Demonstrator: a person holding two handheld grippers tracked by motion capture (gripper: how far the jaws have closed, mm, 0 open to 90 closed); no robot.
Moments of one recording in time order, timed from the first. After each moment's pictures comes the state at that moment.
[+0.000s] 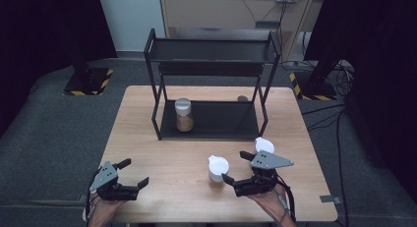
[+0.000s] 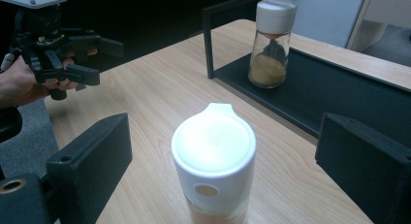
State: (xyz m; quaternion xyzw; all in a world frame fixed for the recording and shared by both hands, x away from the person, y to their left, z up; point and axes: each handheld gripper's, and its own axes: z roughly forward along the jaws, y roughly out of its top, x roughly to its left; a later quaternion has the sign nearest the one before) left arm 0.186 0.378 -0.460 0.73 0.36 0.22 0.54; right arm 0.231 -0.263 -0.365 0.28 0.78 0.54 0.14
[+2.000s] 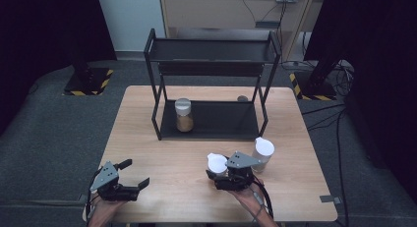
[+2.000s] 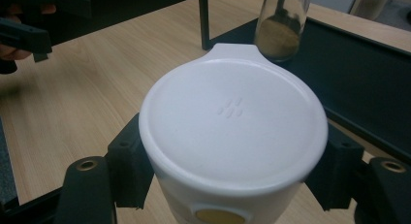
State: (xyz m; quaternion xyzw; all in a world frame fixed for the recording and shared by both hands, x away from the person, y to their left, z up) left arm 0.188 0.379 -0.460 0.73 0.35 0.22 0.54; right arm 0.250 -0.208 -0.394 0.29 0.81 0.49 0.15
